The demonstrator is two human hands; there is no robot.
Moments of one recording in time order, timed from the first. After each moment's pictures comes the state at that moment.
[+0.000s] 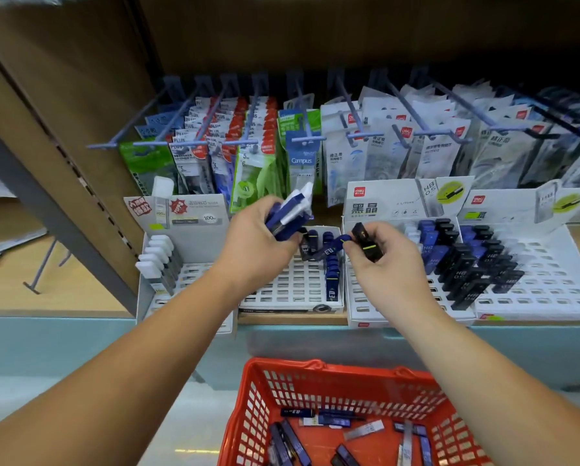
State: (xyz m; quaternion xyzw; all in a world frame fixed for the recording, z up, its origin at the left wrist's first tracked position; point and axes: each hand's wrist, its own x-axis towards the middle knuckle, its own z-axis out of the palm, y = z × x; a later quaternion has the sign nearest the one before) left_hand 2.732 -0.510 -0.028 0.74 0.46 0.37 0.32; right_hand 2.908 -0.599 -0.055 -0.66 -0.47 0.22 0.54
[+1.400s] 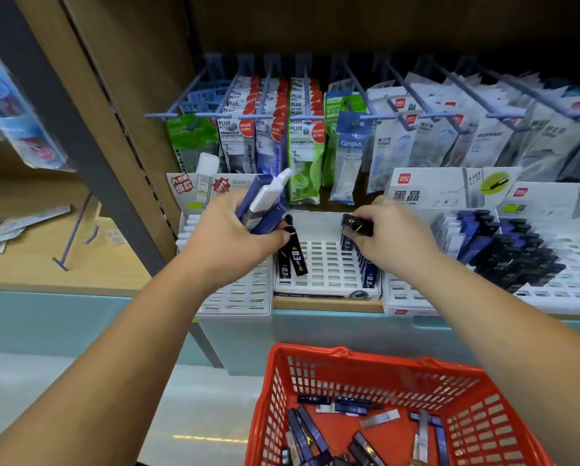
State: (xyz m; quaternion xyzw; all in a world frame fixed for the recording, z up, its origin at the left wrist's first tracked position) left_hand 2.640 -0.522 -0.011 0.70 0.44 0.38 0.41; right_hand 2.891 -0.546 -0.048 -0.72 -0.66 0.01 0.21
